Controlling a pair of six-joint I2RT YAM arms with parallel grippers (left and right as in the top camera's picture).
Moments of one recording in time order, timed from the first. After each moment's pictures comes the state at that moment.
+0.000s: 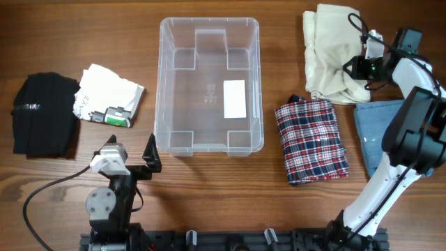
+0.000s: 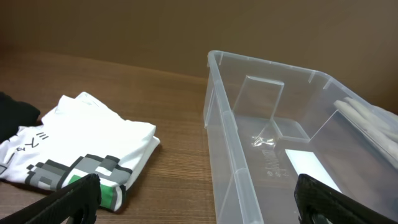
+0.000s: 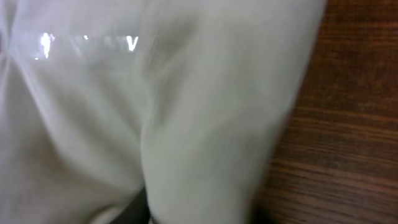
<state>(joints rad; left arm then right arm) 0.04 0.01 0.06 -0.18 0.11 -0.20 -0.36 2.25 1.60 -0.51 -0.41 -0.33</state>
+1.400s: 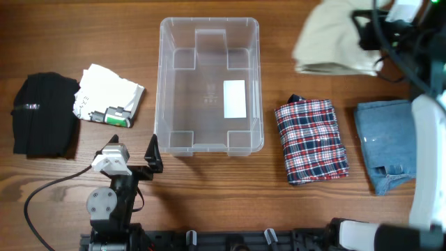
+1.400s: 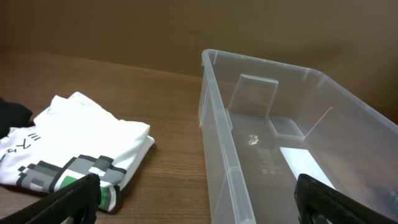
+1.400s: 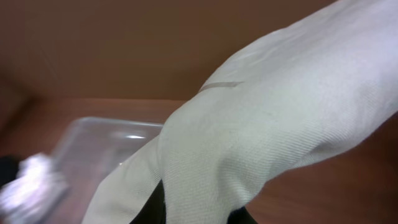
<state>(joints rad) 0.02 0.01 0.06 -0.18 0.11 -0.20 -0.11 1.46 1.59 -0.64 -0.47 0.03</state>
